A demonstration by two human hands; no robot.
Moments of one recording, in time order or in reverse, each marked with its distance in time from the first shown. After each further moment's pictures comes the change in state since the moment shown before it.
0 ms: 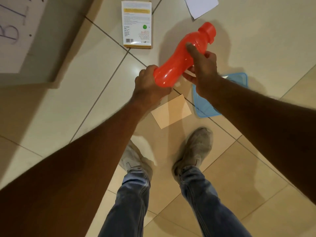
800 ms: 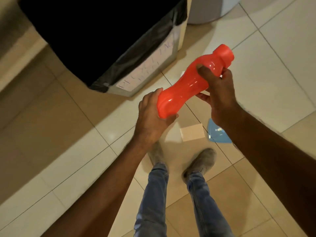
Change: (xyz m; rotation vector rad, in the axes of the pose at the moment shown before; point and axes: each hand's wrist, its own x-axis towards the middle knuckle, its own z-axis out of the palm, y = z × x) left_hand -0.276 0.119 -0.230 -0.087 0.419 0.082; right_hand -0.343 -0.167 0.087 -0.097 -0.264 -0.337
